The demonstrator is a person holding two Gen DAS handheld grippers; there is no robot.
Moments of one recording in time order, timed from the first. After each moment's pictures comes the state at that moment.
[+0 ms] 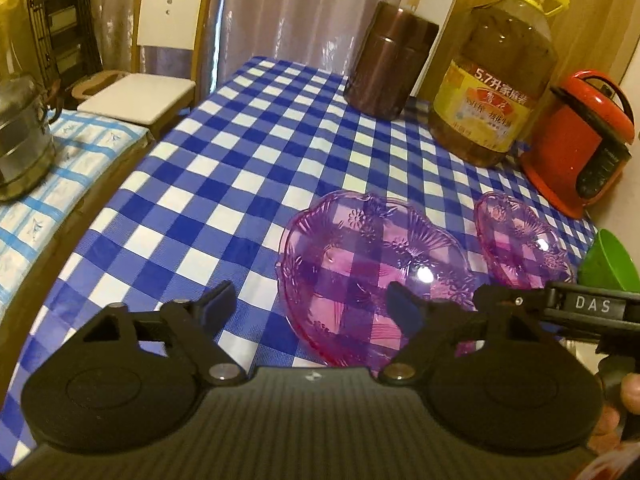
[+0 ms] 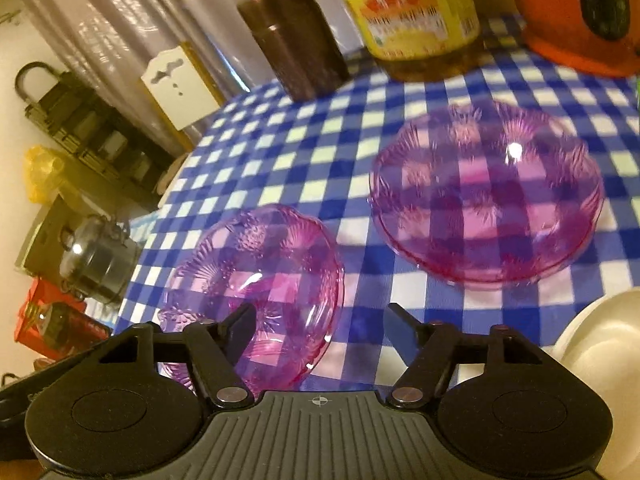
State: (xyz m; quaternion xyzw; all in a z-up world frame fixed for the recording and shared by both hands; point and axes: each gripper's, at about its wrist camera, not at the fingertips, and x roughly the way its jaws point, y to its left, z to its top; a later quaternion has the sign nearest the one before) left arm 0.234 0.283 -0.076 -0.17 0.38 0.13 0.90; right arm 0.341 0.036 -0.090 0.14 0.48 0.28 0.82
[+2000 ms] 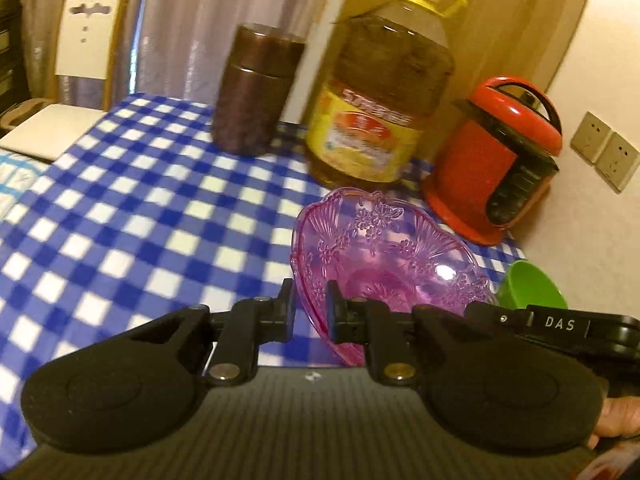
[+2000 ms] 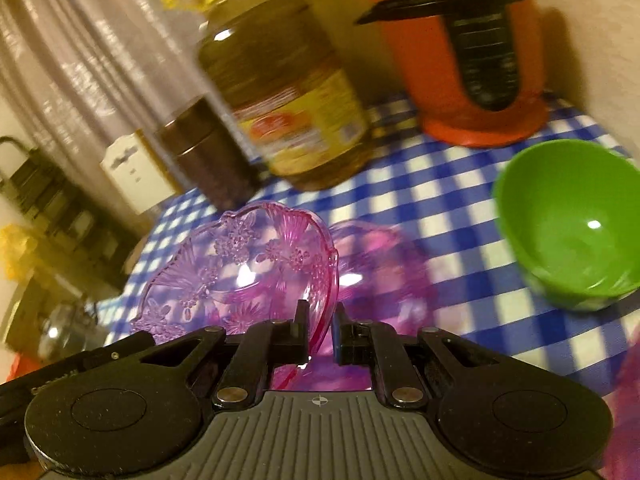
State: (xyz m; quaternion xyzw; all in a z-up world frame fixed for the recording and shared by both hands) left arm 0.328 0.179 -0.041 -0.18 0.34 0.03 0.92; right arm 0.379 -0.082 -0.043 0.18 0.40 0.19 0.88
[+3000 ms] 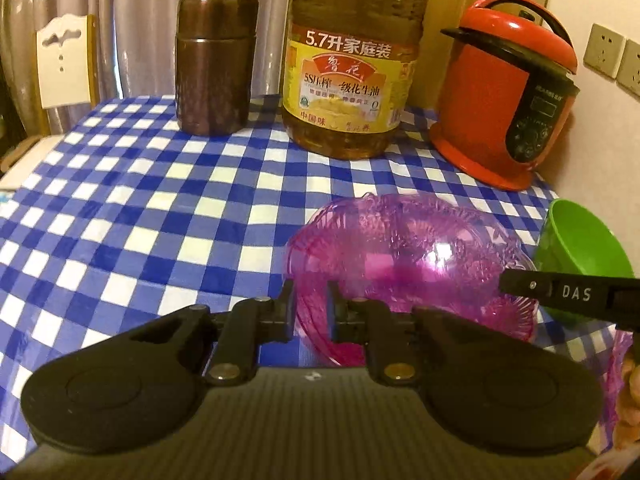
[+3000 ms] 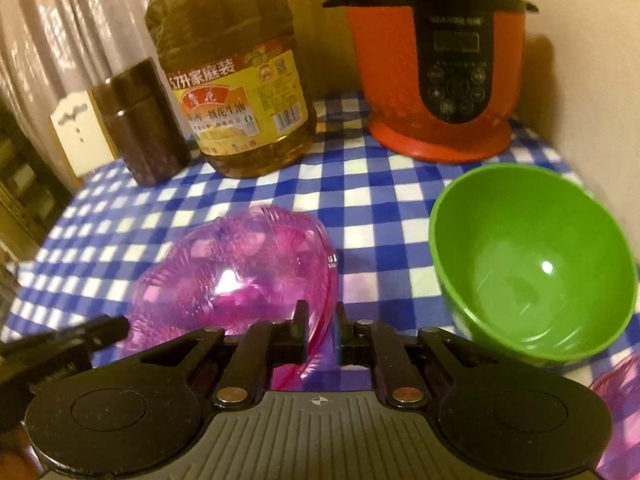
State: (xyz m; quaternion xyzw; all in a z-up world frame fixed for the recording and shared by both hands) left arm 0.368 0.133 -0.091 -0.08 0.36 0.04 0.93; right arm 0.405 -0.085 -0.079 0.05 0.41 0.14 0.90
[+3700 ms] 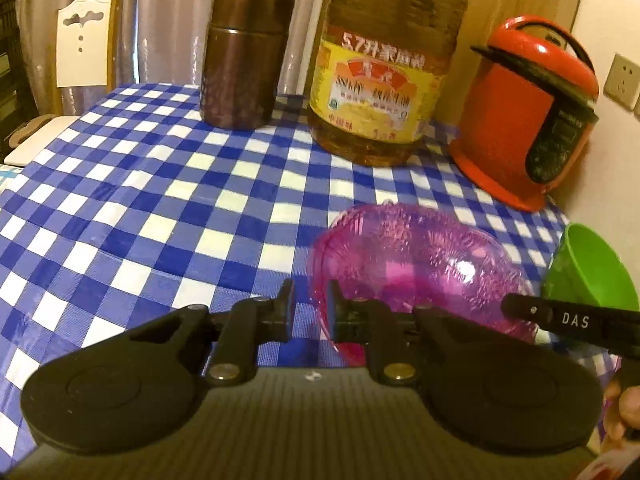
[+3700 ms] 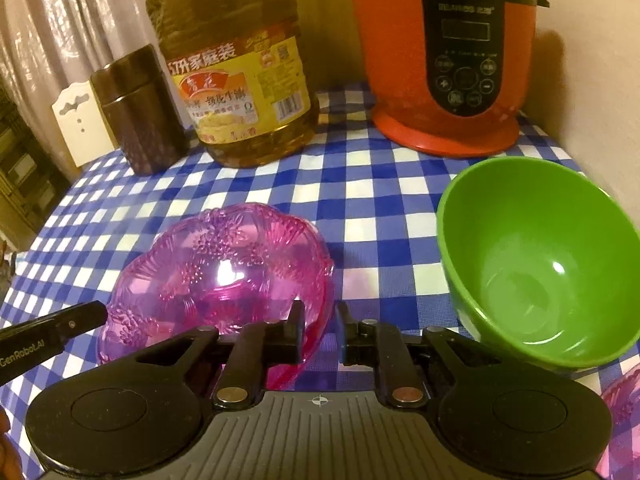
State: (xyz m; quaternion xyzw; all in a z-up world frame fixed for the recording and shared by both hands) left arm 0.366 0.154 -0.100 -0.12 0.36 0.06 0.93; right arm 0.413 -0.082 -0.092 0.04 0.41 0.15 0.90
